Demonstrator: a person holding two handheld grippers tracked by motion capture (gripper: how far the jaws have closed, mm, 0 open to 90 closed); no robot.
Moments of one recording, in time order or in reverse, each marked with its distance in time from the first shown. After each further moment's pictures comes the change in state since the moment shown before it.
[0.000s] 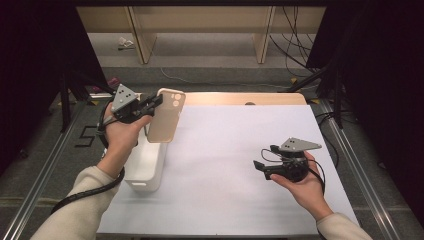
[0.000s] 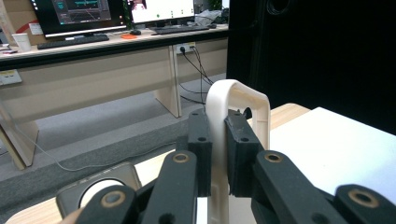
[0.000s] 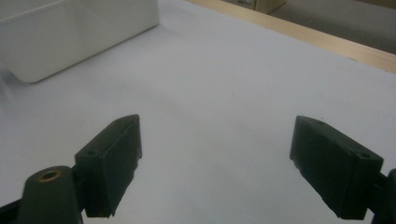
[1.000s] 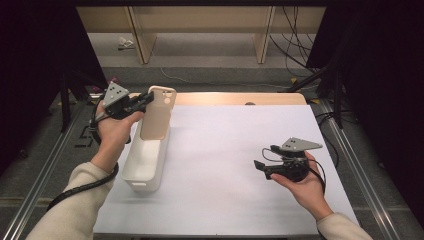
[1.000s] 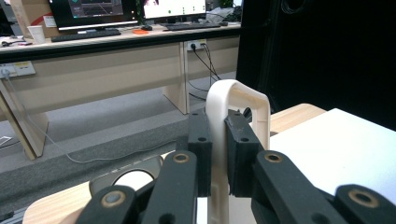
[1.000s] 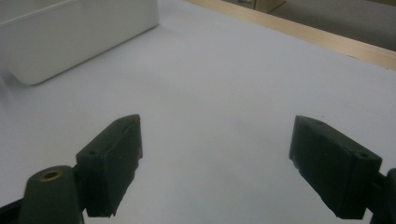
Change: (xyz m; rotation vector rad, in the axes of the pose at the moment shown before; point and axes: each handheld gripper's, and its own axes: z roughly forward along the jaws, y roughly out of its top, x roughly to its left) left arm 0.026 -0.005 0.000 0.007 0.033 -0.029; right arm -0.001 0.000 -0.001 0.003 0.004 0.012
